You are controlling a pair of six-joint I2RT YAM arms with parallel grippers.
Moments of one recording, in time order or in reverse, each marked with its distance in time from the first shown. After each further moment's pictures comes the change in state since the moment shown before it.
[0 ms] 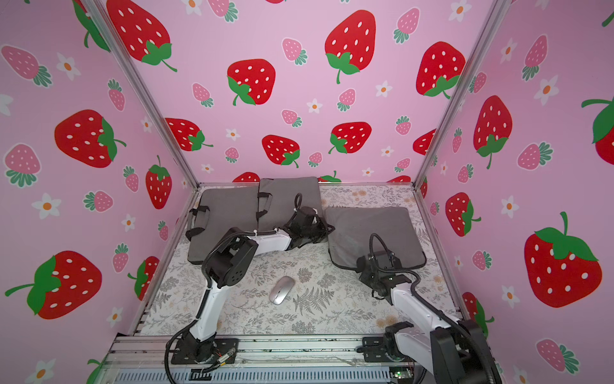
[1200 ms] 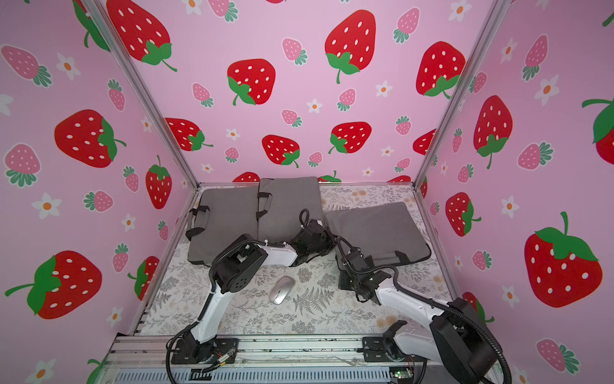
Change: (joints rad) left arm -0.148 0.039 -0.126 0.267 -0.139 -0.132; right arm 0.383 0.020 0.041 0.002 0.003 -0.118
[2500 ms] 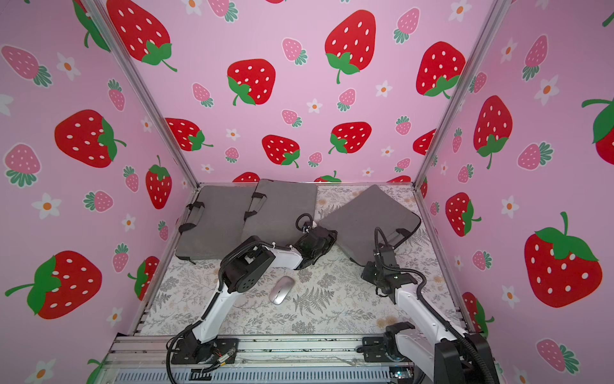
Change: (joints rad) left arm -0.027 0.080 0.093 -0.005 -0.306 -0.100; right arm -0.409 -0.173 -0.039 -0.093 -0.065 -0.023
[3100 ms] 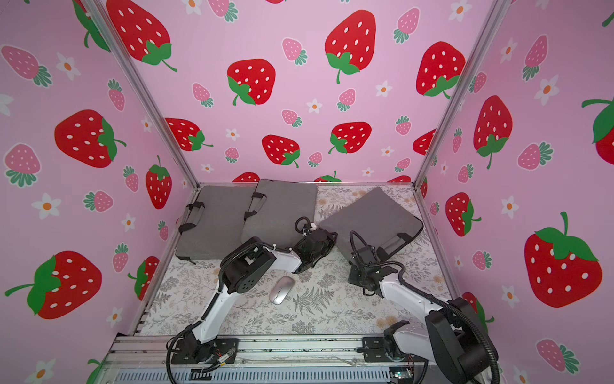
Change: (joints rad) left arm -0.016 -0.010 -0.104 0.150 0.005 -0.026; right arm 0.236 0.215 0.066 0.013 0.088 0.072
